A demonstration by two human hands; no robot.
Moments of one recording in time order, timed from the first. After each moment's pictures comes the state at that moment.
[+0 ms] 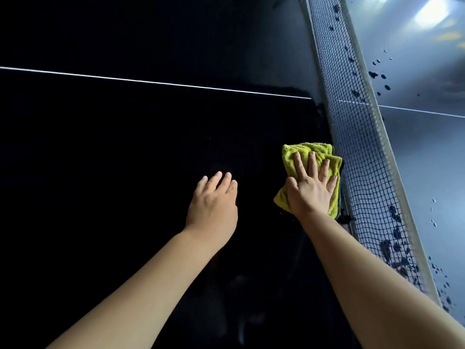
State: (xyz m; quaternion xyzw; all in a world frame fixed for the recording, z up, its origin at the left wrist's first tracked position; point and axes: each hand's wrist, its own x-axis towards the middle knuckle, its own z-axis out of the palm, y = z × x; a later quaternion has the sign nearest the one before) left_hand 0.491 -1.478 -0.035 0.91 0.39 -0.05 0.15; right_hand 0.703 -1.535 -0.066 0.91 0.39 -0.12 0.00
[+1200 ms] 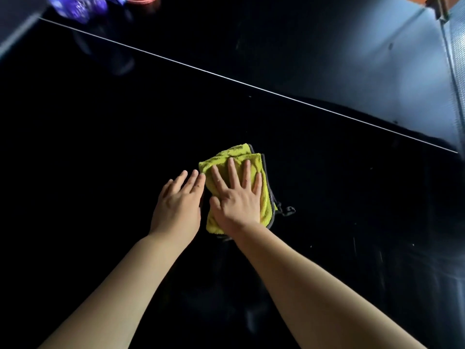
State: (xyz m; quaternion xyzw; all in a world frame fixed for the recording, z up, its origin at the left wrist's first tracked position) left_hand 0.070 -1.381 -0.036 0.80 0.58 -0.02 0.13; right_hand 0.206 -1.383 -0.071 0.70 0.69 -0.15 0.04
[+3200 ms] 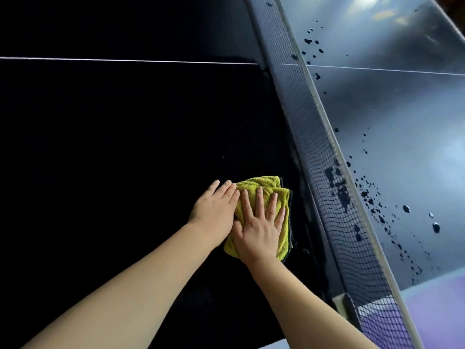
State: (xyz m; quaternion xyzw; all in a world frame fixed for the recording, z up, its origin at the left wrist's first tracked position) left_hand 0.478 -1.616 -0.032 0.96 0.20 -0.20 0.02; right_hand 0.543 -1.722 -0.061 0.91 0.39 -0.15 0.01
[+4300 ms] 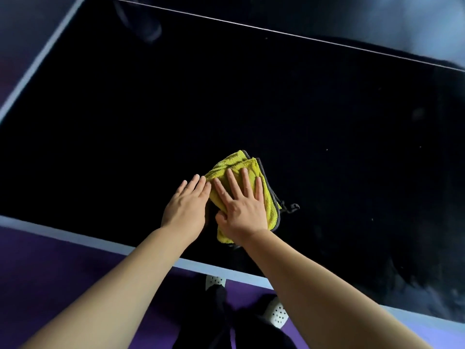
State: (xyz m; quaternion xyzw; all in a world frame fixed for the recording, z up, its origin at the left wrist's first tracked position) left_hand -0.026 -1.585 -0.035 0.82 0.53 -0.17 0.10; right_hand 0.111 -1.619 -0.065 0.66 0.73 -0.15 0.05
